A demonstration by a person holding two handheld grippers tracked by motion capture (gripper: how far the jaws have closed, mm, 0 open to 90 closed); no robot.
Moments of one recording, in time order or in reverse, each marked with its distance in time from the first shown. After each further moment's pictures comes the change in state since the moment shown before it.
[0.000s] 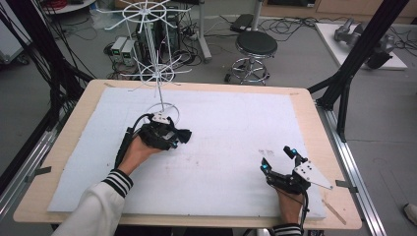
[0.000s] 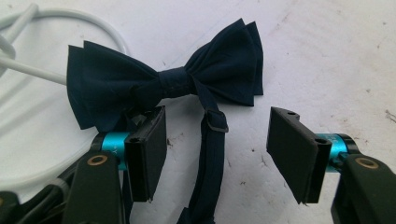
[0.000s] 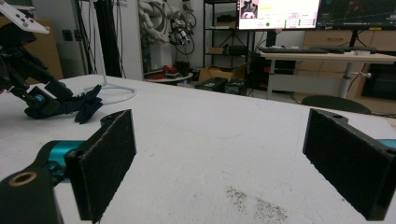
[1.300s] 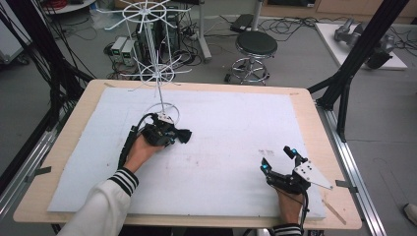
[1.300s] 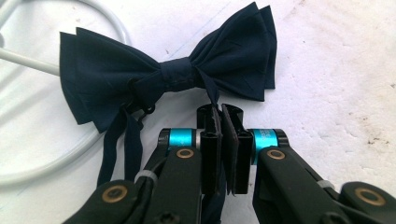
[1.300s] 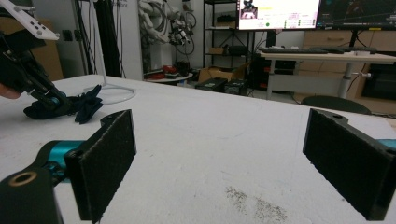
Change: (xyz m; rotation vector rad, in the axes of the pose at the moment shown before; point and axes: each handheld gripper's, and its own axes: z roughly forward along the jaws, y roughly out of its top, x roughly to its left) left arm -0.001 0.006 0.008 0.078 0.032 -0.001; right arm 0.000 0.000 0.000 0.001 0.000 0.003
